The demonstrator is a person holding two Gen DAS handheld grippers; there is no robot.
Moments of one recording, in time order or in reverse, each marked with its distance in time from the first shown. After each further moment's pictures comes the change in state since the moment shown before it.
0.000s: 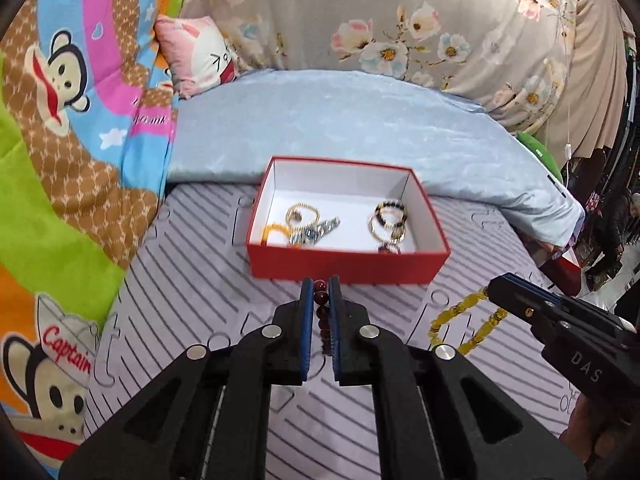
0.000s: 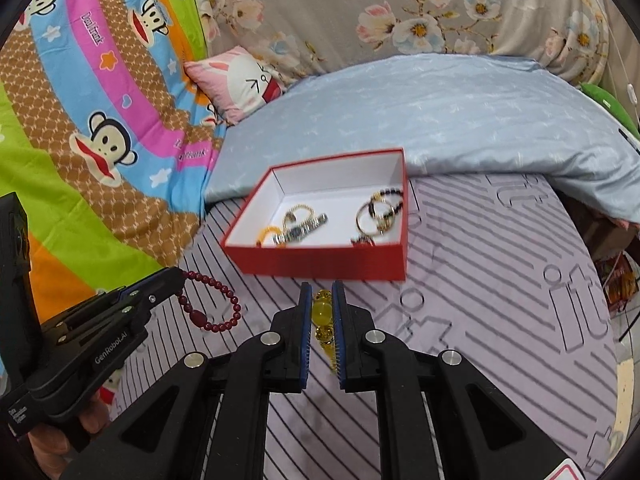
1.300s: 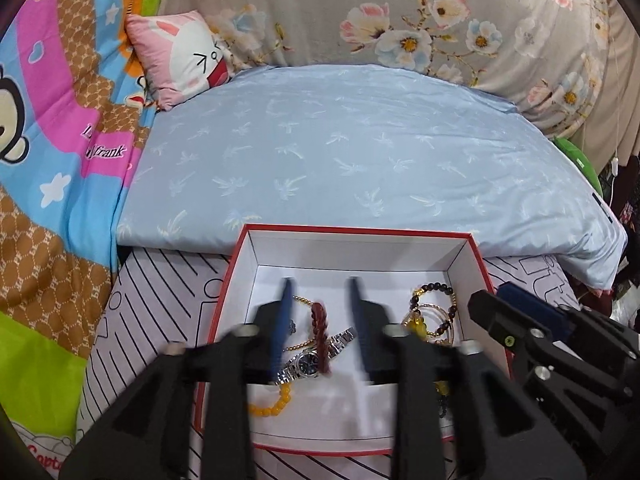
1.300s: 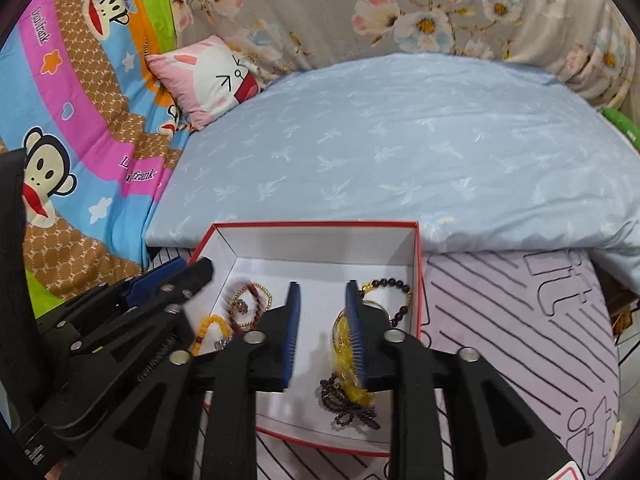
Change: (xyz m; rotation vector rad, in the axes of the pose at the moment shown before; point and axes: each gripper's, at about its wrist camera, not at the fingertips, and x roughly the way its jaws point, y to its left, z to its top) left arm 0.151 -0.005 0.096 0.000 0.024 0.082; right arm 0.129 -0.014 0.103 -0.044 0.015 -0.091
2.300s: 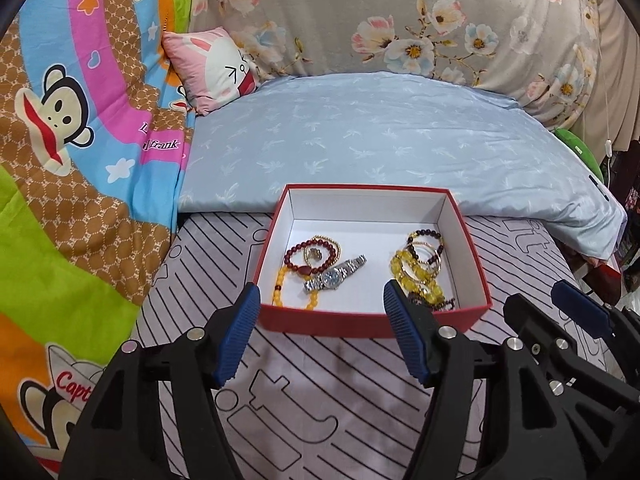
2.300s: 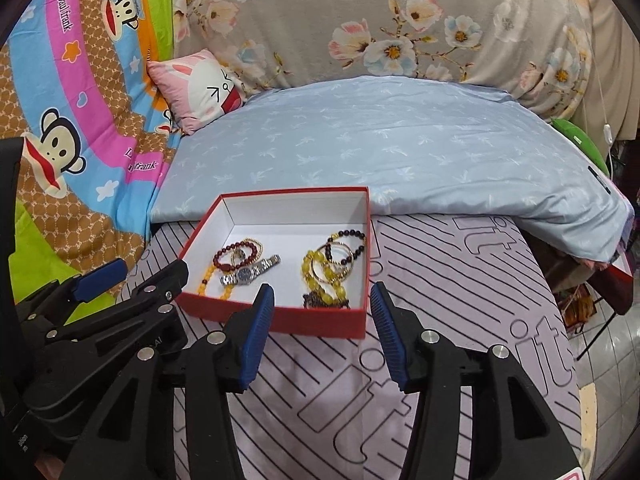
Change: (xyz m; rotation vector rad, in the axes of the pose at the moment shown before) left arm -0.104 -0.006 -0.064 0.031 -0.020 0.082; right arm -0.102 0.014 -0.074 -0.002 -0.055 -0.133
